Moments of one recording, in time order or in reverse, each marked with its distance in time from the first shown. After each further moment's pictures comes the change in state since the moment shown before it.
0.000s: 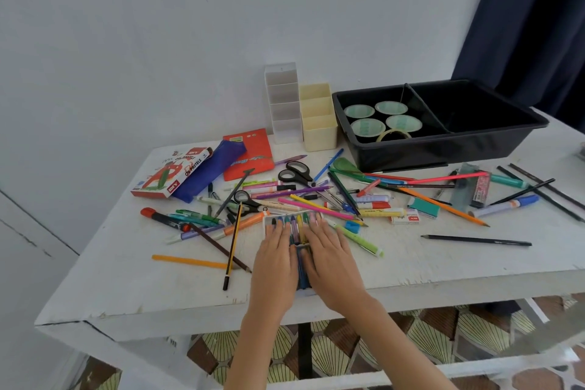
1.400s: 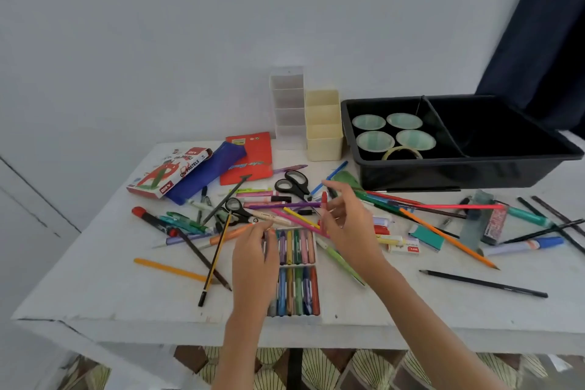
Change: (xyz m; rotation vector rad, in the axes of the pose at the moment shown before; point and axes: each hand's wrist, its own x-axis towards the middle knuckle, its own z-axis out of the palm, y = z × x) left_hand 0.037 0.022 -0.003 -0.298 0.349 -0.206; right_hand 0.068 0.045 -0.081 0.809 0.089 0.133
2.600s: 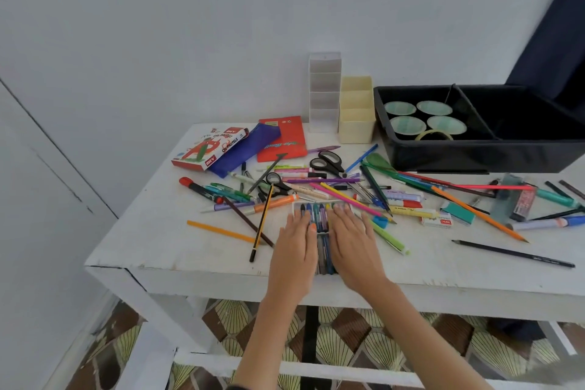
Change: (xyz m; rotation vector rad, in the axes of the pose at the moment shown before) left_hand -0.044 -0.027 -0.030 0.009 -0.318 0.011; right_hand -0.070 0.023 0.078 -0.943 -0.099 -0.190
